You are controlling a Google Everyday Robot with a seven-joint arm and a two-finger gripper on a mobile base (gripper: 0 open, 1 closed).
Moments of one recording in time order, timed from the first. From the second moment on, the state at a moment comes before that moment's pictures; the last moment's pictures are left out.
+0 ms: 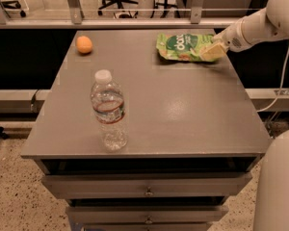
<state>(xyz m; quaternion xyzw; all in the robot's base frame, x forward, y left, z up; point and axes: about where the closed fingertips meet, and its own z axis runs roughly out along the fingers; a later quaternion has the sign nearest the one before) 0.775 -0.260 0.868 -0.43 0.80 0.06 0.41</state>
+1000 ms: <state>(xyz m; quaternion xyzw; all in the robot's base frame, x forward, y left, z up) 0.708 -0.223 0.909 -0.46 0.80 0.07 0.38</state>
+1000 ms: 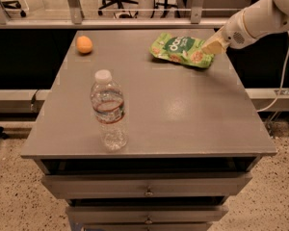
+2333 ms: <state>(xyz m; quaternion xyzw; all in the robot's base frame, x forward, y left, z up) 0.619 -0.188 0.938 -0.46 0.81 0.06 0.35</state>
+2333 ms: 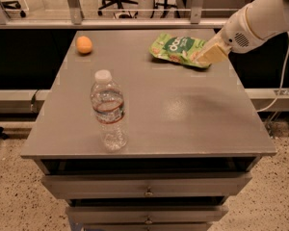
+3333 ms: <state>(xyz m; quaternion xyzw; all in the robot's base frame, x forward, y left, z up) 0.722 -0.235 0.925 -0.39 0.80 0.04 0.45</state>
